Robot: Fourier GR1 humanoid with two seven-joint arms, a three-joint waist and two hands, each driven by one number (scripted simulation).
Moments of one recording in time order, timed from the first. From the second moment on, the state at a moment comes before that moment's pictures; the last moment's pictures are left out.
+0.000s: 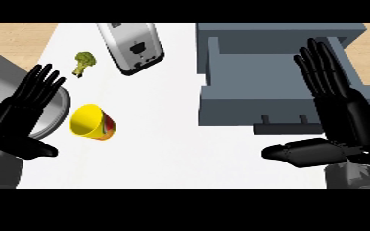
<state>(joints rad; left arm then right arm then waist) -0.17 0.37 0.27 -1.29 0.42 -0.57 -0.14 -0.17 -0.14 -0.02 -1.91 -0.06 0.13 0.07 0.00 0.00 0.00</state>
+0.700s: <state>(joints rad) -0.31 0.40 0.26 -0.71 0.12 -0.56 -0.55 -0.25 -0.17 -0.09 -1.86 -0.10 0.16 0.09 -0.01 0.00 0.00</state>
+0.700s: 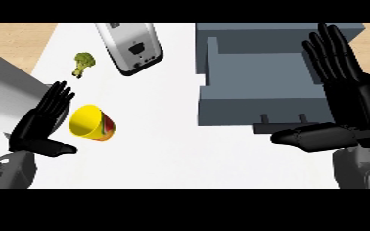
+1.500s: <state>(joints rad) -0.43 0.40 0.23 -0.27 -0.04 -0.42 -0.86 -0.28 -0.18 -0.11 -1.87 -0.12 0.17 0.12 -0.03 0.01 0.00</state>
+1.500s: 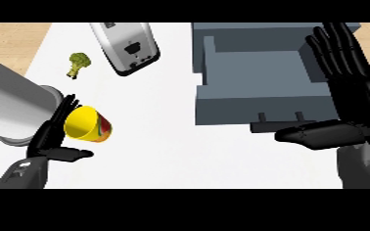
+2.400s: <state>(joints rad) -0.49 0.34 0.21 -0.20 -0.07 -0.40 -0.93 -0.31 -0.20 -0.11 -1.86 -0.13 0.18 0.14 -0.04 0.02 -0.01</state>
